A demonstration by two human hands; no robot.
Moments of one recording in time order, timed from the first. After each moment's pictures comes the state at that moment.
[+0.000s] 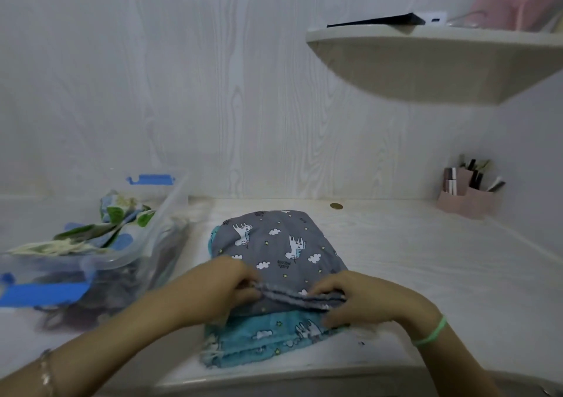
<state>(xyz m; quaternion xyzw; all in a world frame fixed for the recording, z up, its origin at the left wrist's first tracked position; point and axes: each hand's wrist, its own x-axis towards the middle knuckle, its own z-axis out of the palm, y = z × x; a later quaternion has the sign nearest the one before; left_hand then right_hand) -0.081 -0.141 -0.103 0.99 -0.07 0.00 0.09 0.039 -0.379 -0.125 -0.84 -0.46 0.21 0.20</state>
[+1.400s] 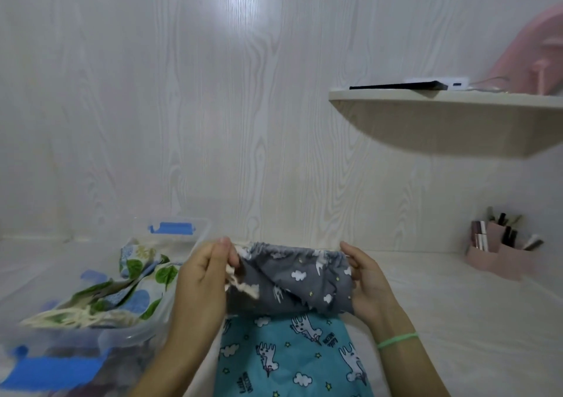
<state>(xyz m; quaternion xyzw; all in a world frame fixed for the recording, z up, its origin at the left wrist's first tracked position) -0.076 -0.132 -0.059 0.69 0.10 0.45 0.56 0.108 -0.299 -0.094 -0.43 -0.03 0.26 0.86</state>
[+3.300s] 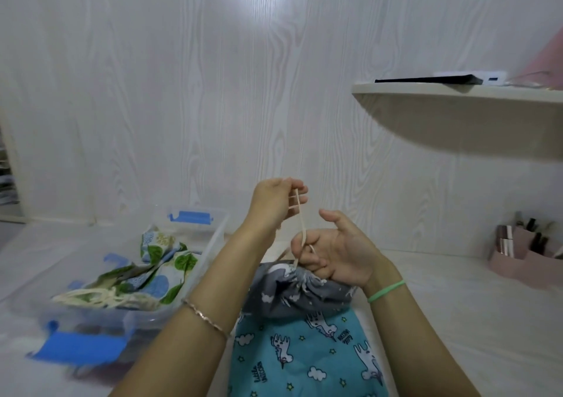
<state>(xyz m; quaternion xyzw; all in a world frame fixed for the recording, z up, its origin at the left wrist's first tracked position) 0.013 -0.129 0.015 0.64 0.11 0.26 0.71 0.098 -0.253 -0.040 -0.45 -0.39 0.55 0.59</state>
